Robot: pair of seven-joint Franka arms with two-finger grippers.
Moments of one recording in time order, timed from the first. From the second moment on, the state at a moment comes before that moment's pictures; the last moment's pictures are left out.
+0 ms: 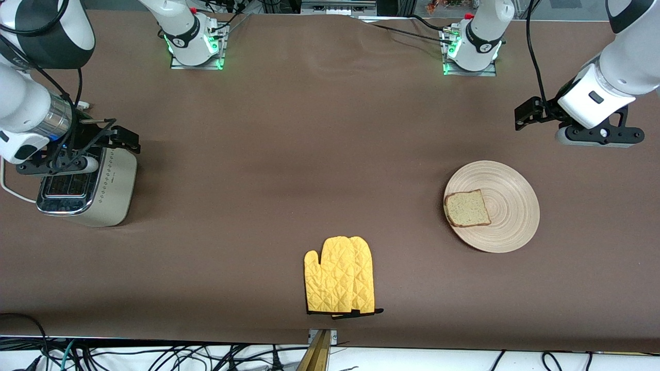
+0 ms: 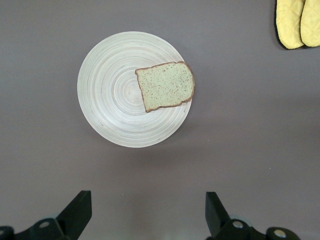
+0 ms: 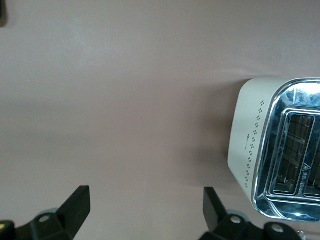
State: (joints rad) left arm -0.03 0.01 -0.11 -1.65 -0.01 1.56 -0.11; right arm -0.06 0.12 0.15 -1.67 0.02 1.70 0.01
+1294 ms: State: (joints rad) left arm -0.03 0.01 -0.11 -1.65 -0.01 1.55 -0.11; right arm -0.06 0.13 0.15 -1.68 0.02 1.72 0.01
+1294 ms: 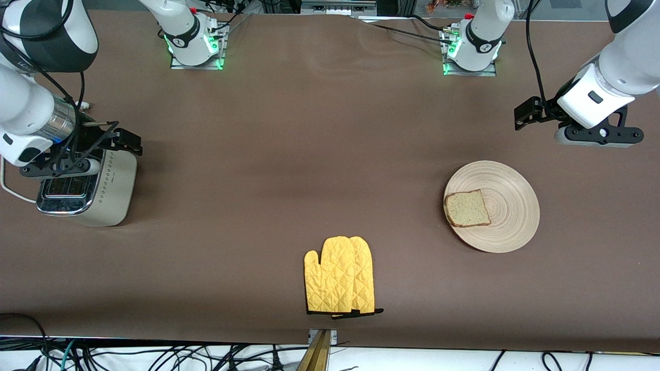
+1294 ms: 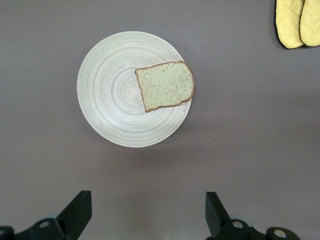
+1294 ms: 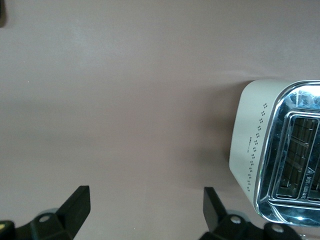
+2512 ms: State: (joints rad) left arm -0.03 0.01 -0.11 -1.65 -0.01 1.55 -0.11; right arm -0.05 0.10 0.18 -1.67 0.02 1.71 0.01
